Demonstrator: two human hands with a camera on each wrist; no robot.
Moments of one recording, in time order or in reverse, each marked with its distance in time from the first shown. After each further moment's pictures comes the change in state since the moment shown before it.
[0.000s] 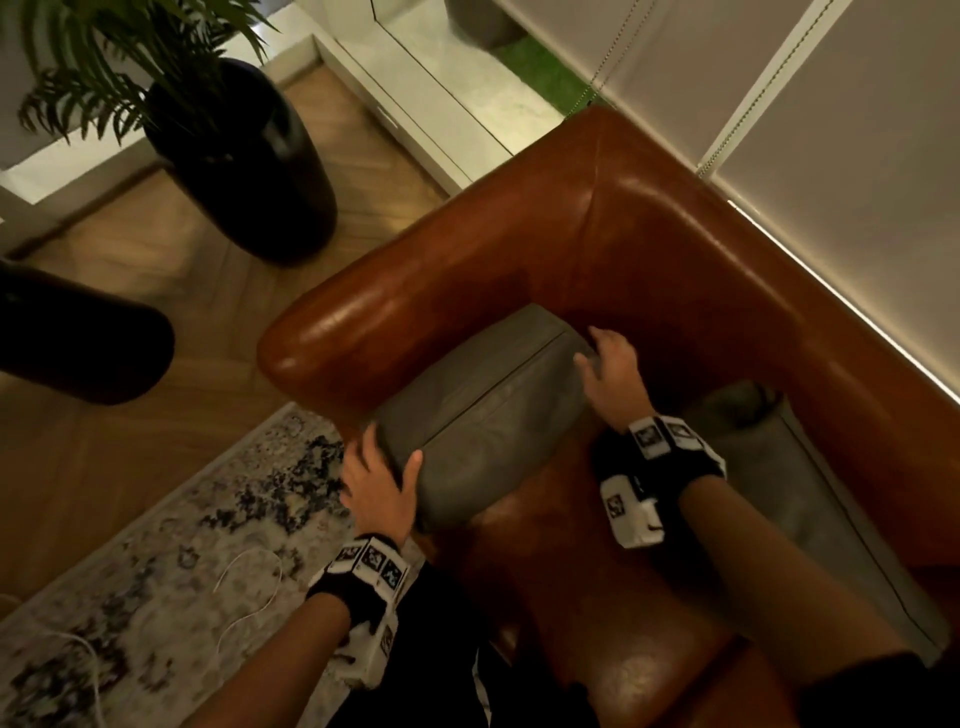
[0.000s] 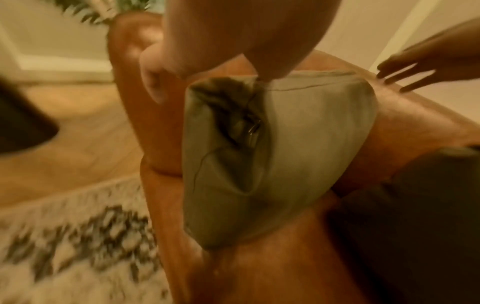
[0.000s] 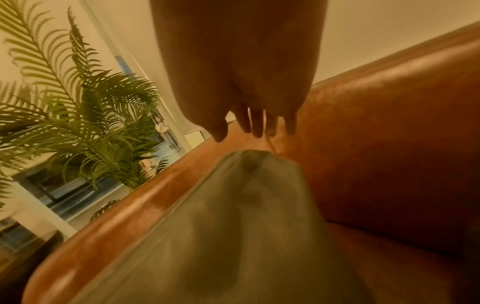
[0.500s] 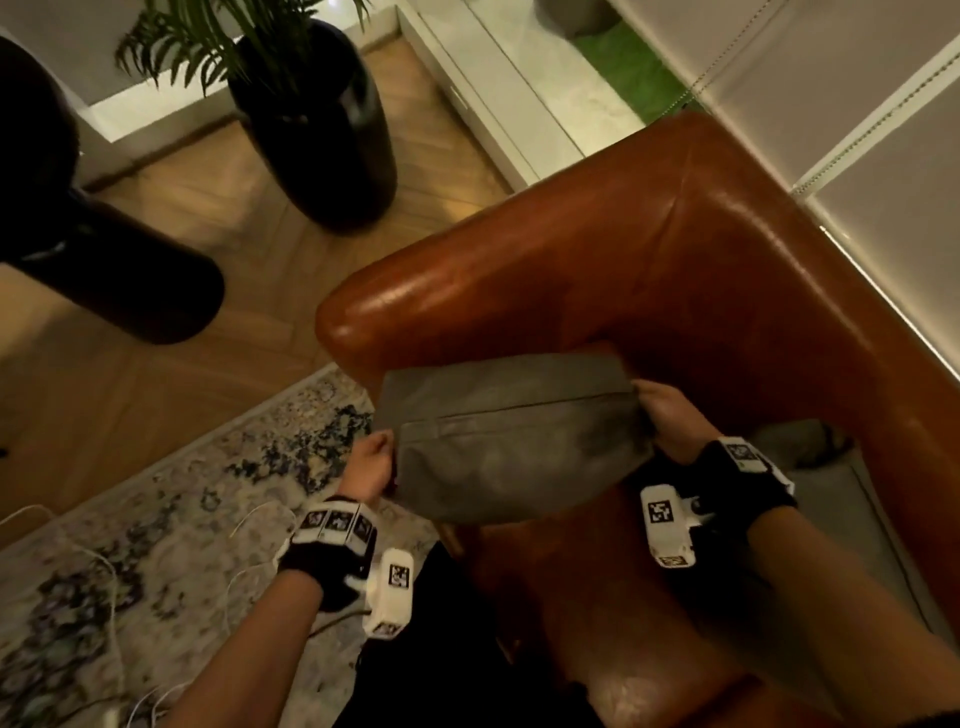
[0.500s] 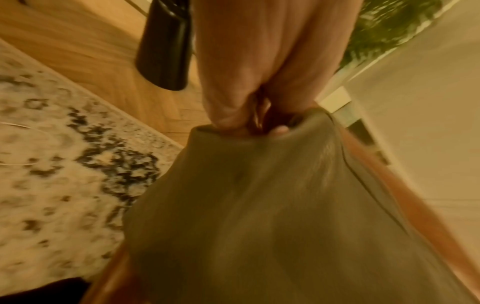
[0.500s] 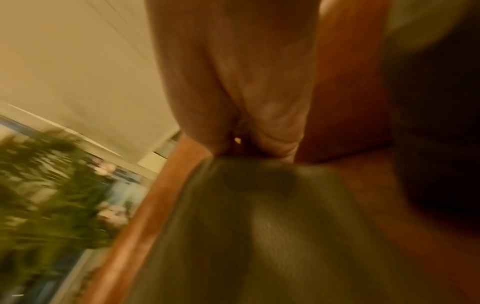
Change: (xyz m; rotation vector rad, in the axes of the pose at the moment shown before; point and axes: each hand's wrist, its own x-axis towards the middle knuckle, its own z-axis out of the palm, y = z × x) left_hand 0.037 -0.037 -0.042 -0.663 -0.255 -0.334; right_hand -0.001 0.004 0.010 0.629 -0.378 0.417
